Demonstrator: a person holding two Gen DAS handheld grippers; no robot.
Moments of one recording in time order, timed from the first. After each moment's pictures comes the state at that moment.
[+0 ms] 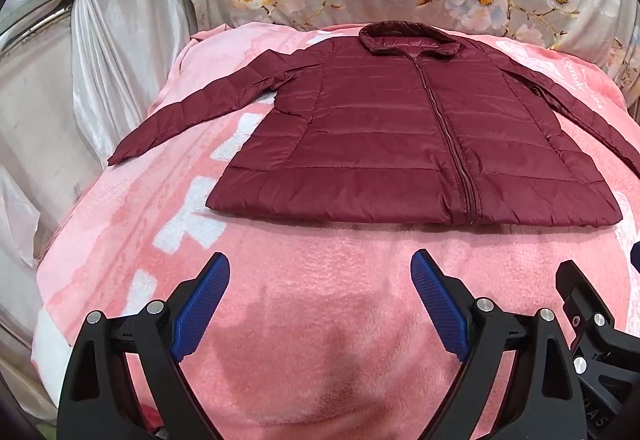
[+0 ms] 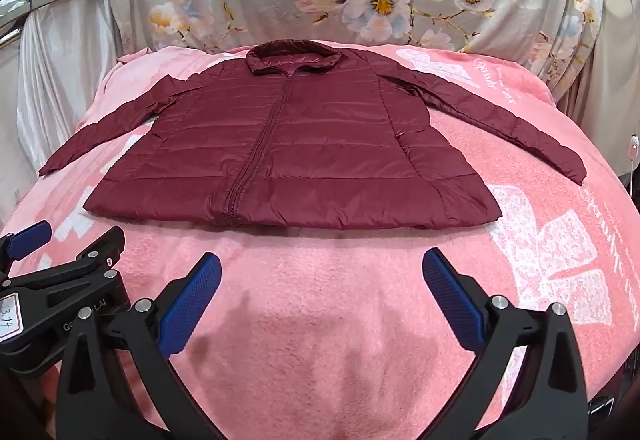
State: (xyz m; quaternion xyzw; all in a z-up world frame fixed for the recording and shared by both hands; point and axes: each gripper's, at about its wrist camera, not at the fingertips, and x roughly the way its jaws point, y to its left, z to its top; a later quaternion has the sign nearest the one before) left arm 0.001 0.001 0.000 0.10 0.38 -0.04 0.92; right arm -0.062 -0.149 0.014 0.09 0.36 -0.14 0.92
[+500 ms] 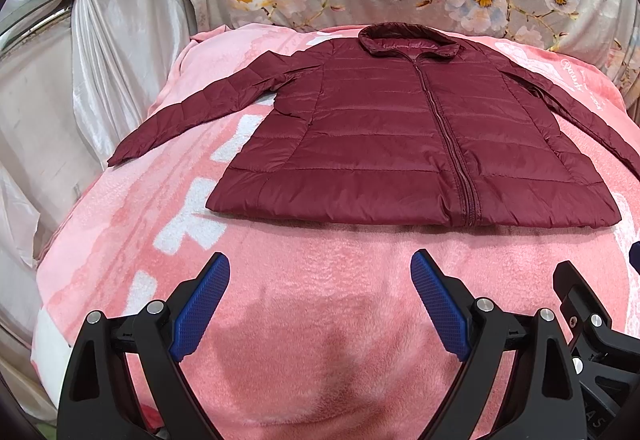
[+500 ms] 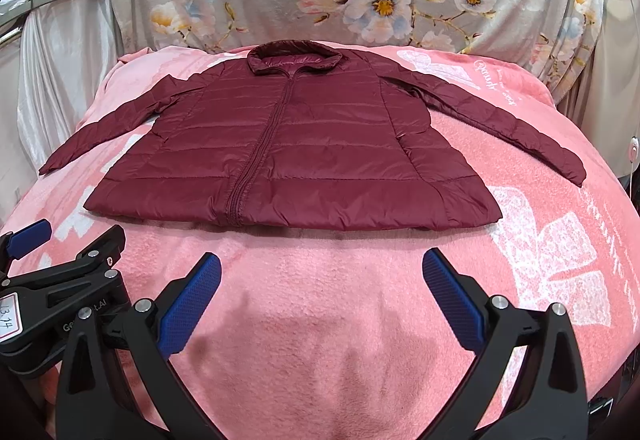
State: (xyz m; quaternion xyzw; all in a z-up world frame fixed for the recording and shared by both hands) left arm 0.000 -0.002 0.001 0.10 0.38 -0.04 0.92; right arm -0.061 -0.148 0.015 0.09 0.36 -0.14 0.92
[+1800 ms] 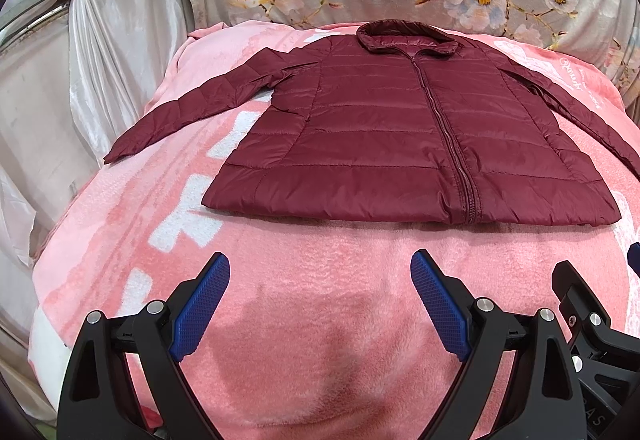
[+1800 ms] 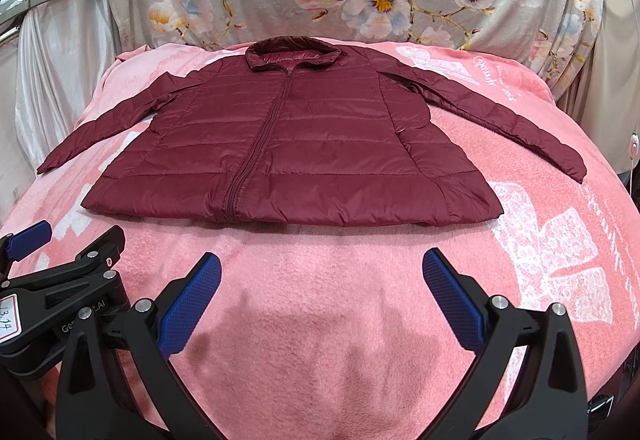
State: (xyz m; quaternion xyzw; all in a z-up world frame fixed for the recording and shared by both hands) left arm 0.000 -0.001 0.000 0.10 0.39 -0.04 0.92; right arm -0.061 -0.149 0.013 0.09 0.36 -0.14 0.92
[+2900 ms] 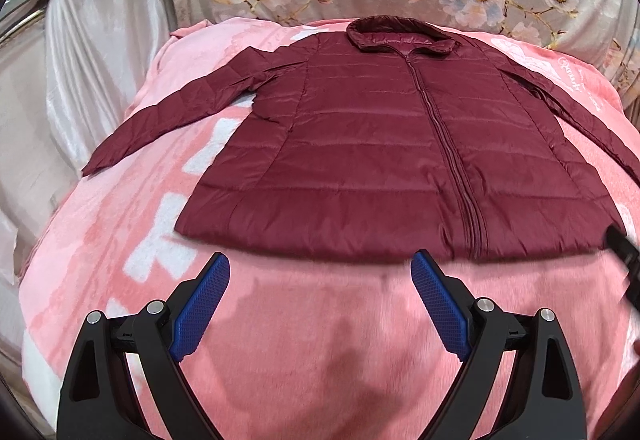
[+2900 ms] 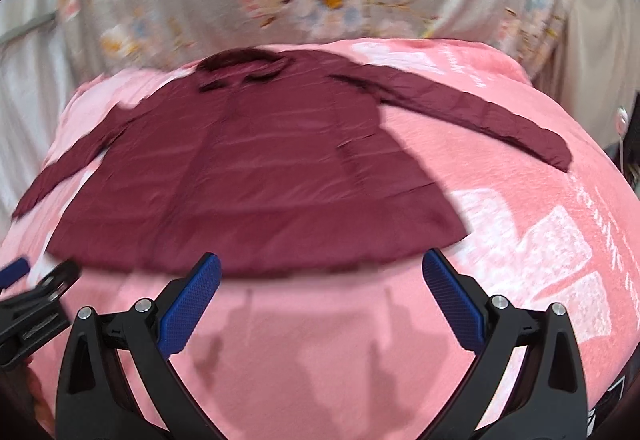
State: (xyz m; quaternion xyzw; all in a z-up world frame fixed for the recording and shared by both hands) left arm 0.042 -0.020 -0.012 0.13 0.42 -0.05 0.90; right arm -0.040 -0.254 0.006 0.15 0.34 -0.21 0.90
